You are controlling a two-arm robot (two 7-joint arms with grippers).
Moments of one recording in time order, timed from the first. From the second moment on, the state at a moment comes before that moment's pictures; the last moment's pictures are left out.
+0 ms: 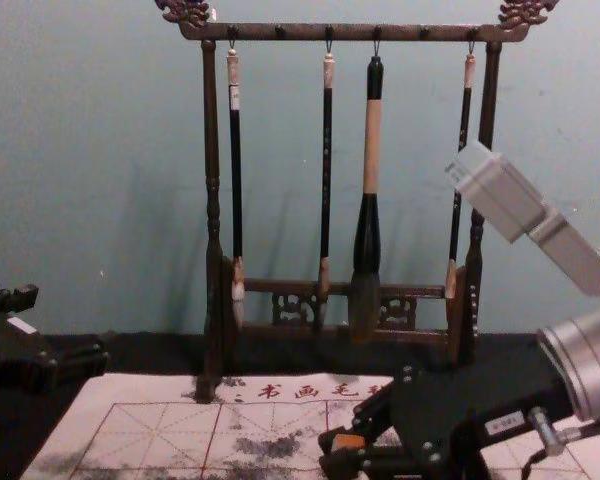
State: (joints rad) left arm -0.20 0.60 0.45 -1.41 -0.25 -0.12 0.03; right arm 0.77 0.41 -0.87 -0.97 0.33 -0.12 1.09
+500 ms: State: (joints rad) left arm -0.20 0.60 0.45 -1.41 -0.25 -0.12 0.03; right arm 0.75 0.44 -0.87 -1.03 0.33 -0.11 1.09
